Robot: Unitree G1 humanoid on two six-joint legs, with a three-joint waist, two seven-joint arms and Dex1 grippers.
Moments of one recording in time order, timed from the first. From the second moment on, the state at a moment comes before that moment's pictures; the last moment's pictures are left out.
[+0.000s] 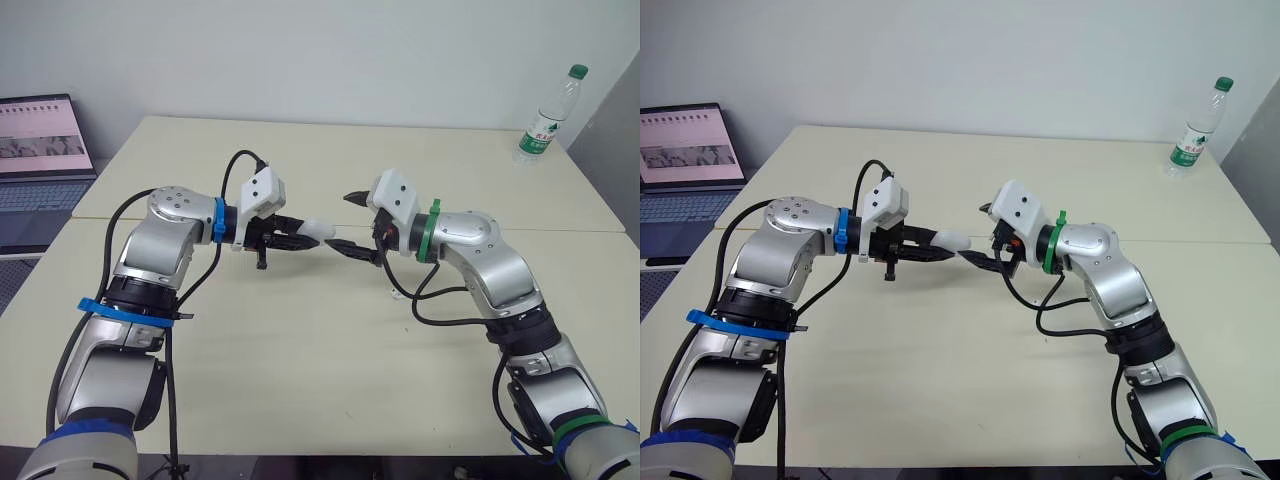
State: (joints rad) left arm -0.85 0.65 -0.16 0.28 -0.23 0.36 -1.34; right arm -0.77 -0.36 0.24 -0.04 0.13 0.47 0.82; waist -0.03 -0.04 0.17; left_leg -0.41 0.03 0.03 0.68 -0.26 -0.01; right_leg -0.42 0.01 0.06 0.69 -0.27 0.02
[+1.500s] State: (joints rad) left arm -0.41 0.18 0.03 -0.04 -0.16 0.13 -0.48; right arm -0.59 -0.77 0.26 0.08 0.19 0.48 1.19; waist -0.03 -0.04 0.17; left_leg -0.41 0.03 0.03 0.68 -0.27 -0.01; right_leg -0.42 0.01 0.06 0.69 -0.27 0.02
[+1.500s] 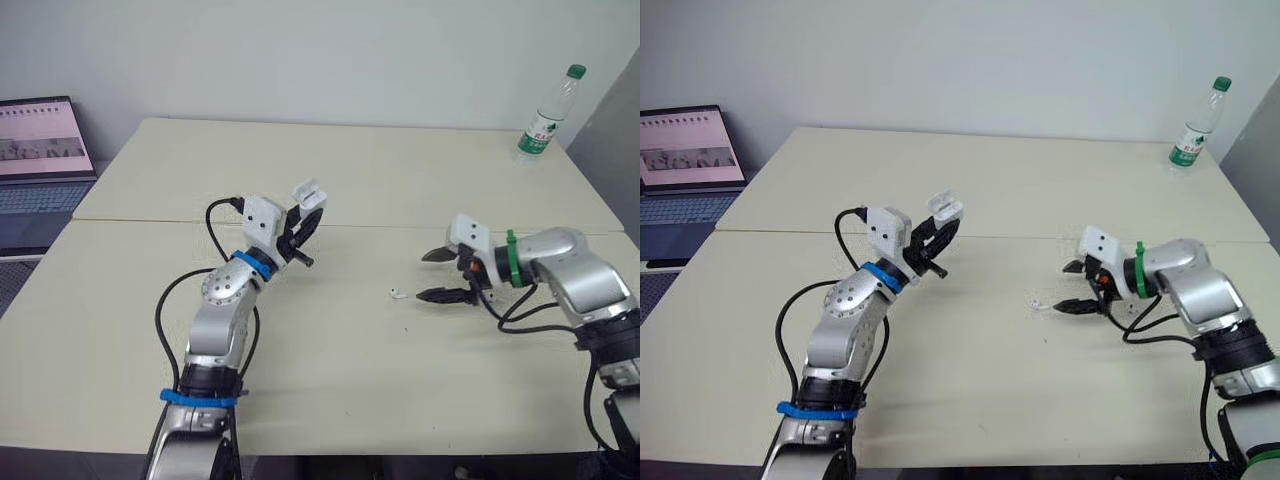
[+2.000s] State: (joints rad) left arm -0.39 0.14 -0.04 -0.08 -0.08 0.10 -0.36; right arm -0.52 -0.61 0.26 0.12 0.13 0.33 1.07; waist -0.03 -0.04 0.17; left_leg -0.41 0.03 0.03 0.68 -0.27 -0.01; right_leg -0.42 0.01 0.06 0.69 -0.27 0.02
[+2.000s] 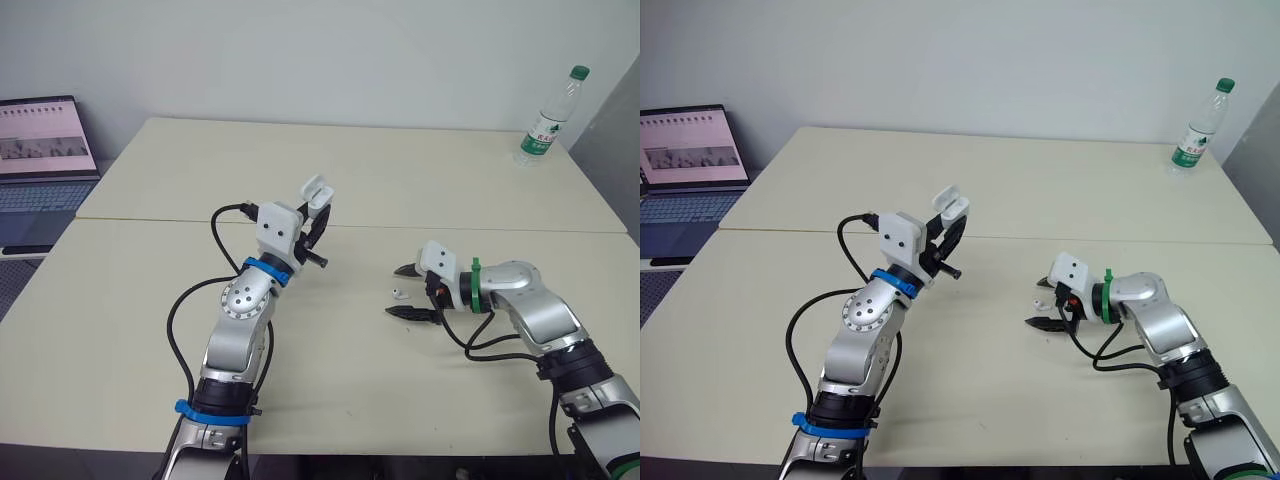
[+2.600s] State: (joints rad) left arm -0.41 0.16 -0.04 -0.08 -0.09 0.10 -0.38; right arm -0.51 -0.60 0.26 0.19 0.10 0.28 1.06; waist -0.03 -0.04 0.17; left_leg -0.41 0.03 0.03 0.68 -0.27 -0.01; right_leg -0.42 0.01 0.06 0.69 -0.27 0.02
